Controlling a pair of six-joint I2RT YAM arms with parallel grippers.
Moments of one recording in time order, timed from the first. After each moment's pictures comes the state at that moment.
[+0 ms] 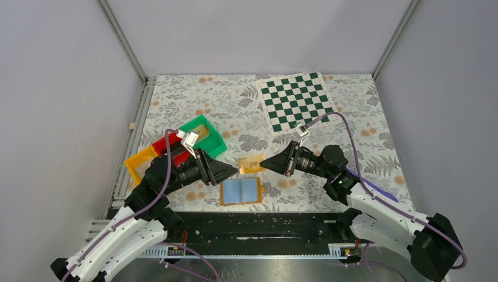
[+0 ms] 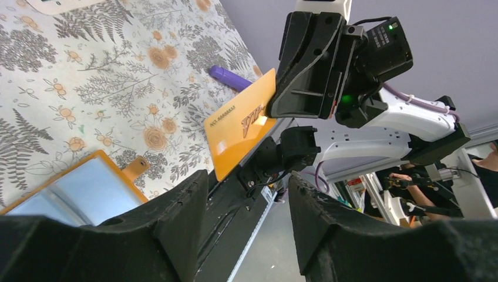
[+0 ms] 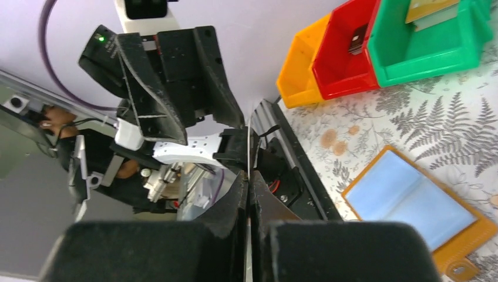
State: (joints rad) left arm -0.70 0.47 0.58 -0.20 0.35 -0.82; right arm 0.71 0.90 0.46 0.47 -0.54 0.92
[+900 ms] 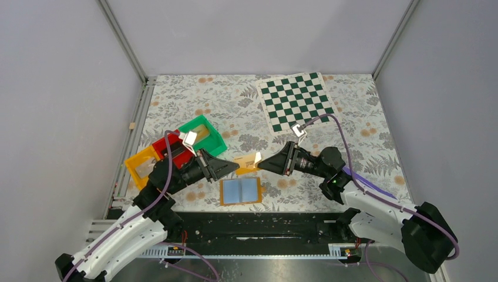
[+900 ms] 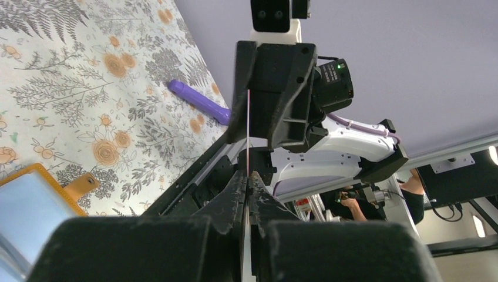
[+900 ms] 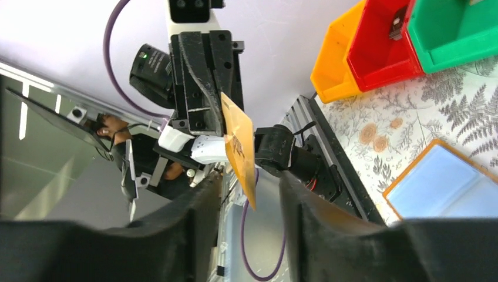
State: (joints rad) left arm -0.70 0.50 0.45 0.08 0.36 -1.06; right arm 0.70 1.02 0.40 0.78 -0.61 1.17
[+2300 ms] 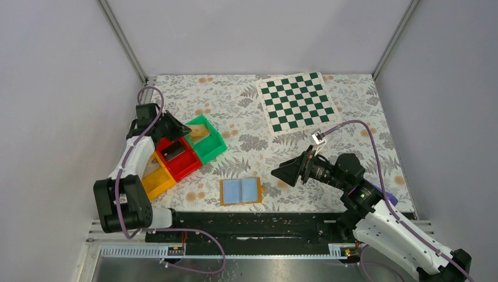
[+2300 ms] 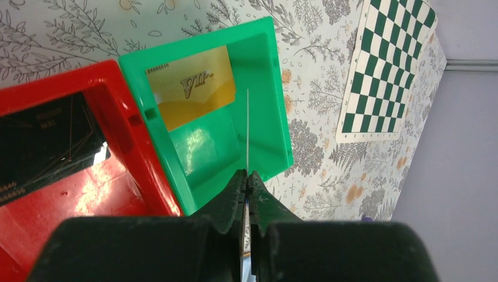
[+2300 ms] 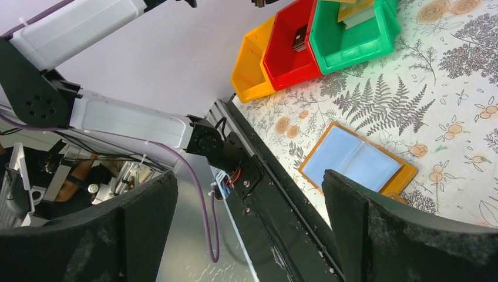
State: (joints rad) left arm 0.15 1.33 0.92 -0.36 0.44 -0.64; right arm 0.70 0.59 0.48 0.05 -0.41 0.80
